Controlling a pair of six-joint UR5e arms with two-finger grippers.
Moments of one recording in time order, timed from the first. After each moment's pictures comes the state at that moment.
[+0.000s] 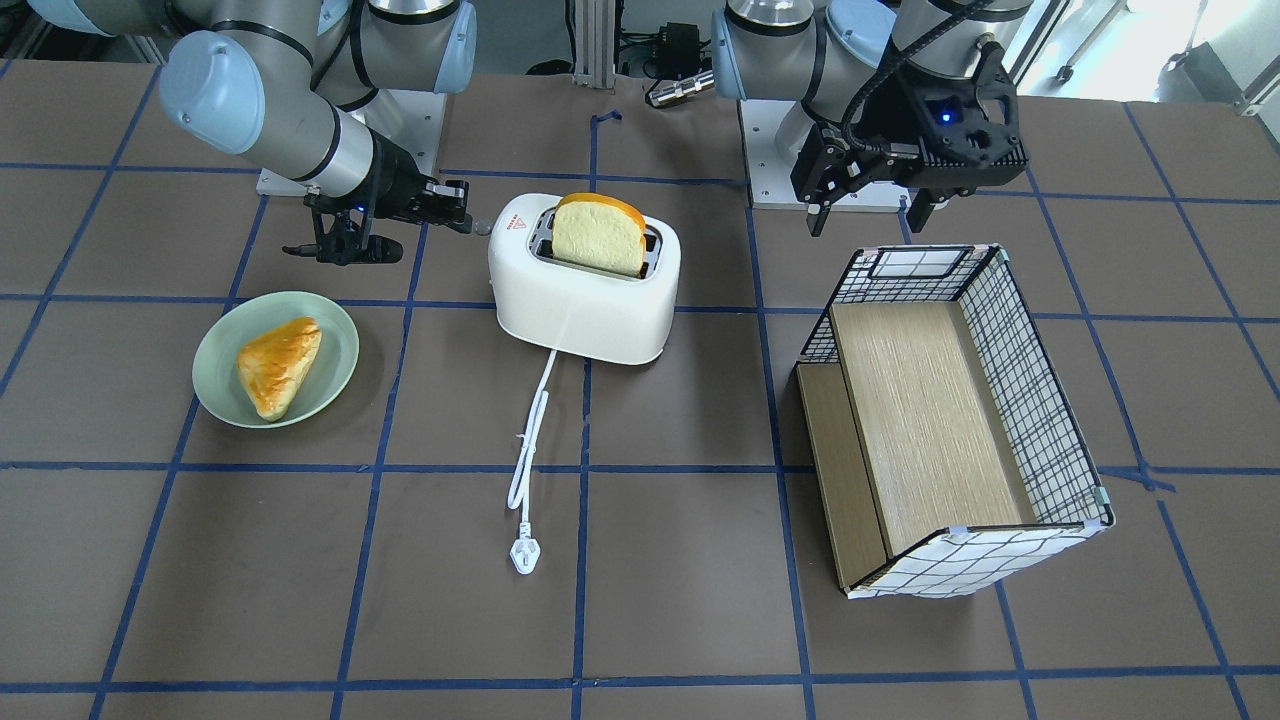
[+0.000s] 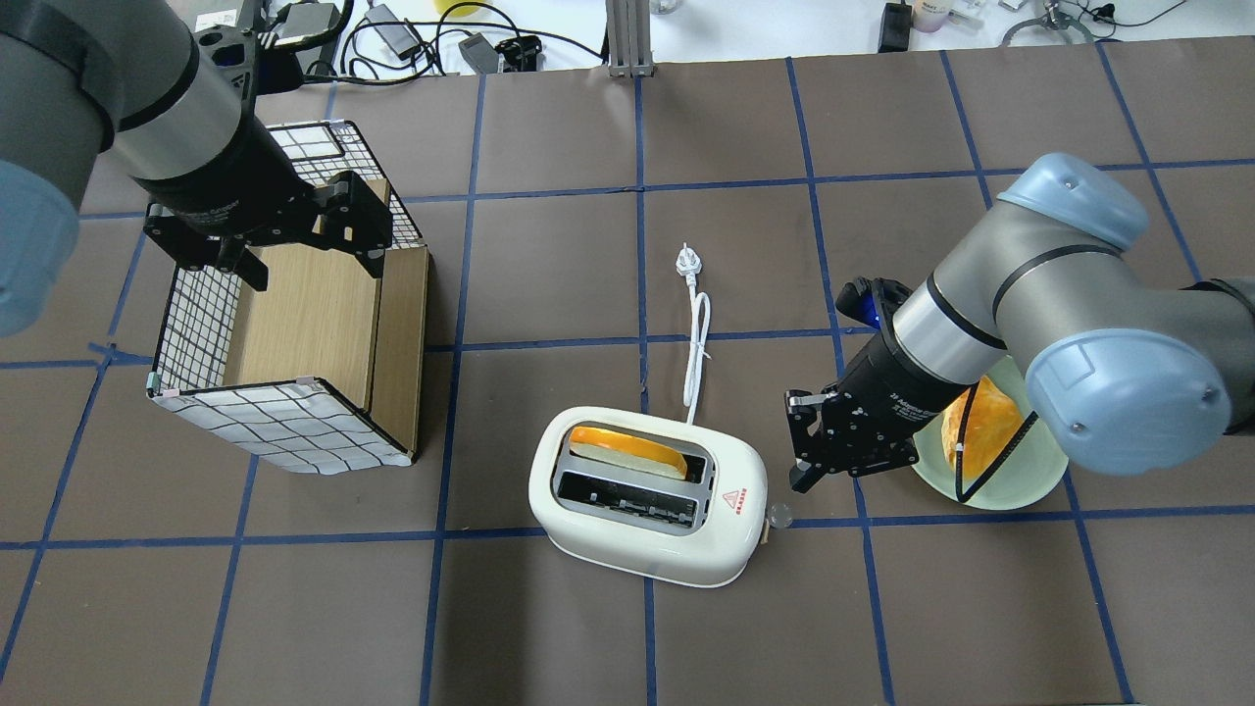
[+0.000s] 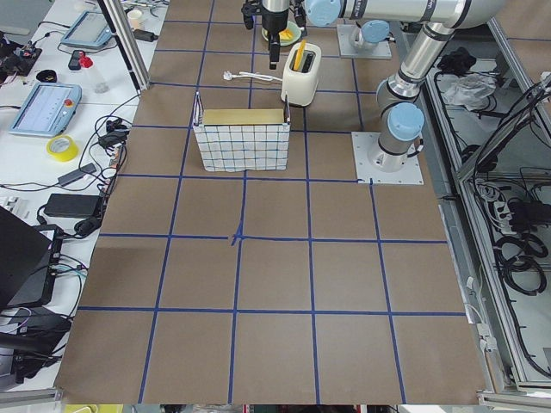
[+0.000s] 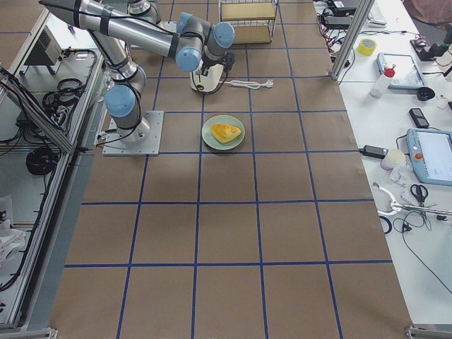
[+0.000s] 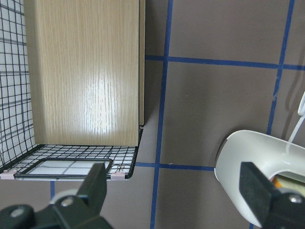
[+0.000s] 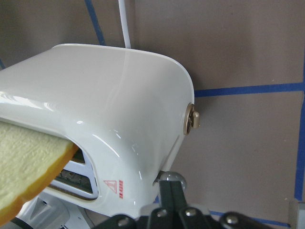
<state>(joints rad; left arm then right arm) -1.57 -1.46 -1.67 -1.53 1.58 -0.08 1.51 -1.70 2.09 -1.56 -1.14 0.03</state>
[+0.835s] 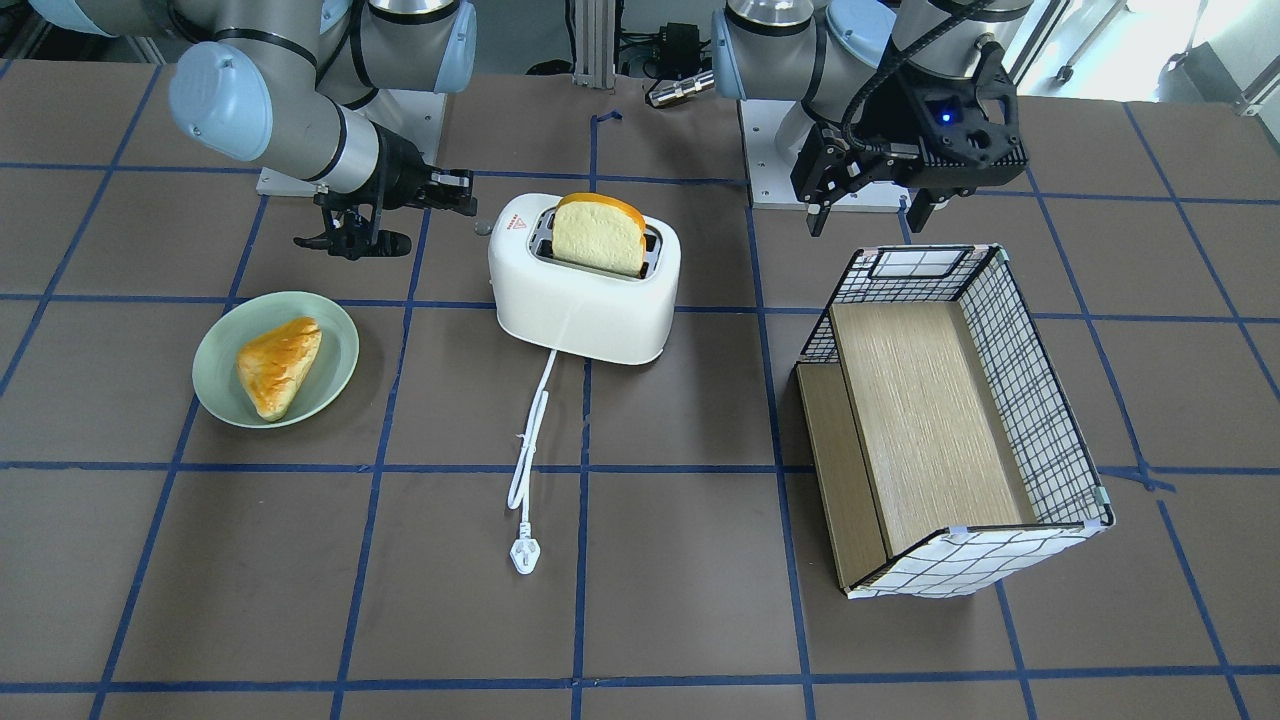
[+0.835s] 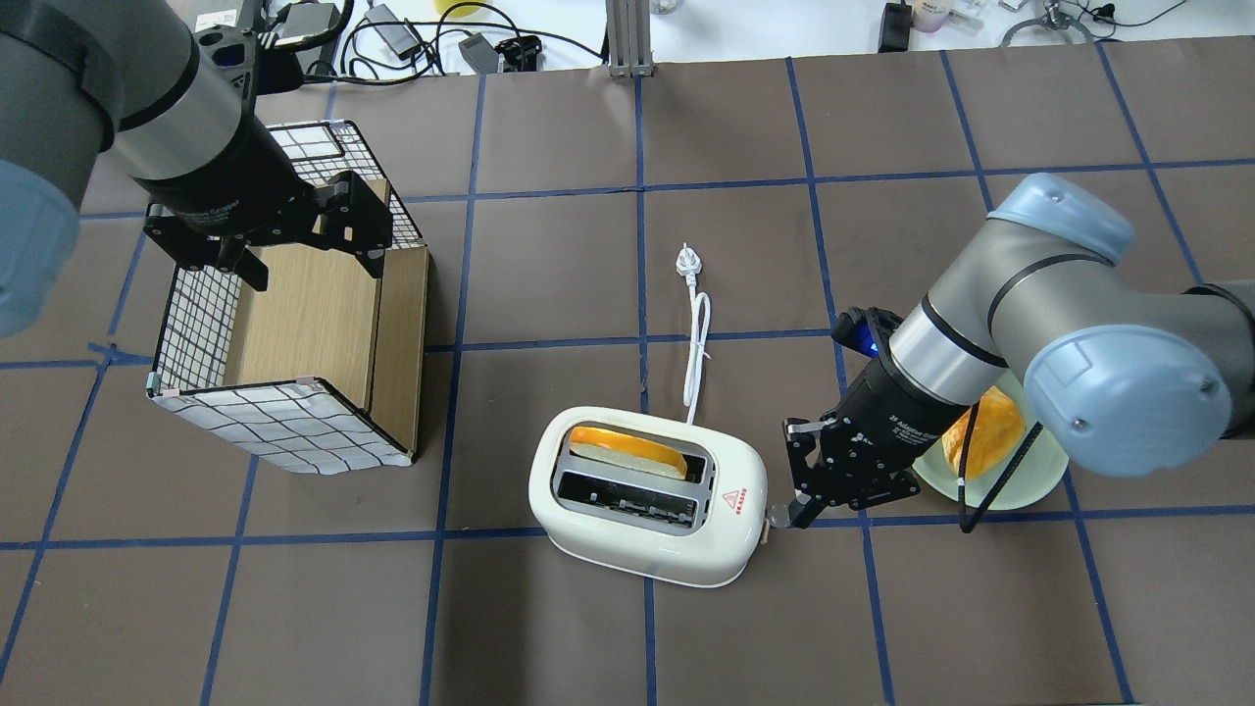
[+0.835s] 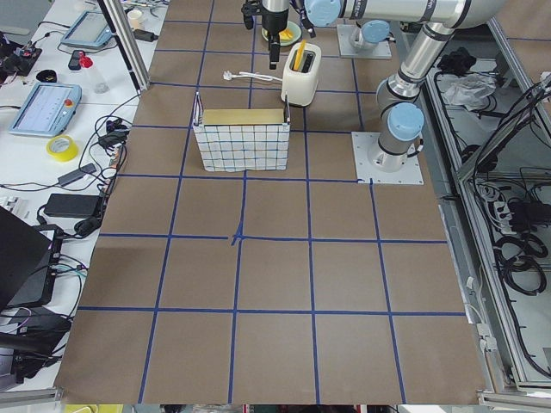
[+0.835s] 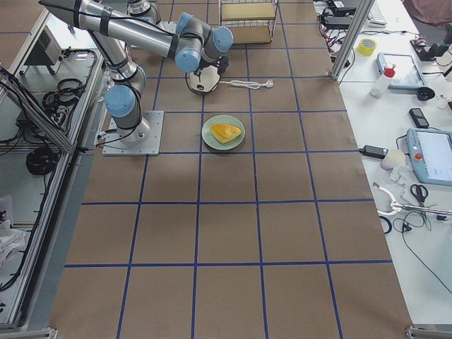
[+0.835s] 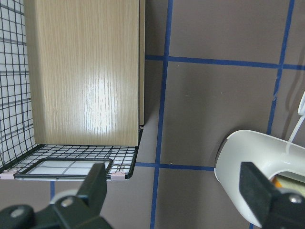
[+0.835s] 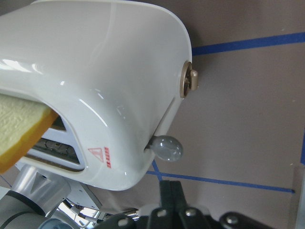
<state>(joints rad) -1.57 -1.46 -1.67 -1.53 1.58 -0.08 1.52 -1.70 2.11 -1.46 -1.13 0.02</state>
